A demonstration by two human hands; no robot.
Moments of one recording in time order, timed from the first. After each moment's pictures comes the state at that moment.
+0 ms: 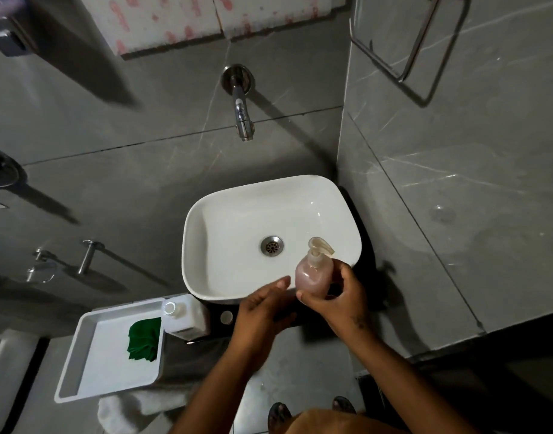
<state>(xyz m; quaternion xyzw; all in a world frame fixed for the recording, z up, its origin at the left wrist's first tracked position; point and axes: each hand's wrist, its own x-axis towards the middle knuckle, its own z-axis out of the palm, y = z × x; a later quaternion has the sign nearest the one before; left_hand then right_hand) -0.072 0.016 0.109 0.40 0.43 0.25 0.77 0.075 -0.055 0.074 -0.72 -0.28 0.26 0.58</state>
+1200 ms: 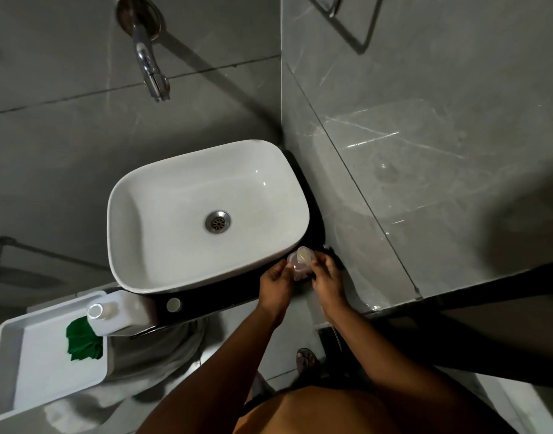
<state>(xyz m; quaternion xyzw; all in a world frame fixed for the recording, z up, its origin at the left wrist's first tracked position) 0.052 -0.015 -0.035 0.43 0.44 0.20 0.77 0.142 -0.082 -0.046 -0.70 -0.01 0.36 0.61</state>
